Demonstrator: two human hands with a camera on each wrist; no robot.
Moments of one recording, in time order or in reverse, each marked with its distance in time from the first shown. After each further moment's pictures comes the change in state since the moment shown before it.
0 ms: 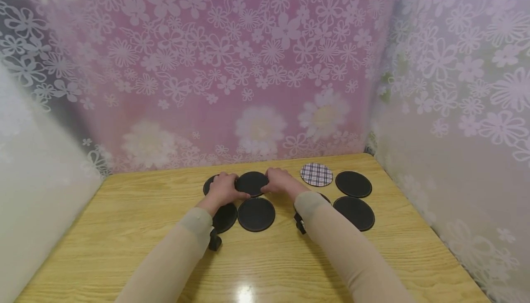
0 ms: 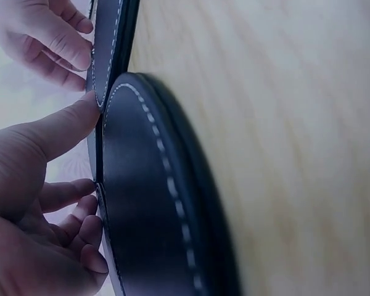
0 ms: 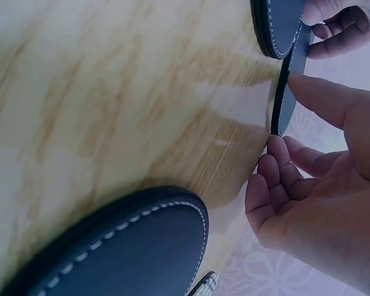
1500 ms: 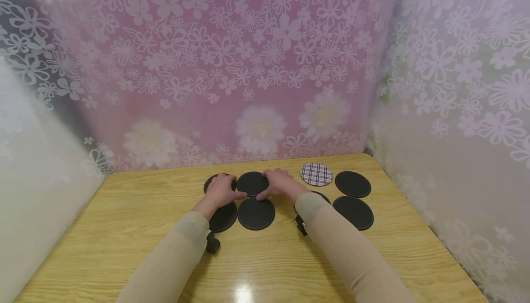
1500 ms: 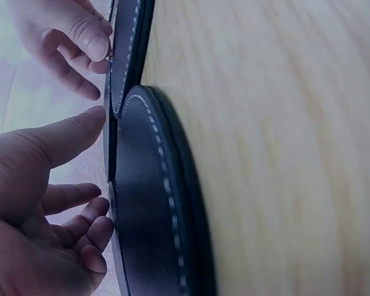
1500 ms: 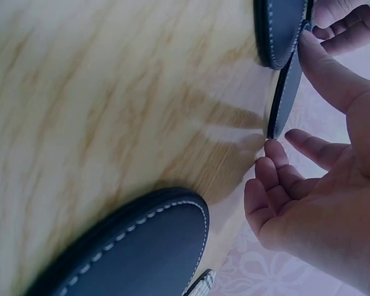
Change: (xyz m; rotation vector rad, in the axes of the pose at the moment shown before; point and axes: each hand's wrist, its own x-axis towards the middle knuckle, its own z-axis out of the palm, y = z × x) left_hand -0.017 -0.002 -0.007 -0.028 0.017 0.036; right_hand -0.006 -0.003 0.004 -0.033 -0.011 0.007
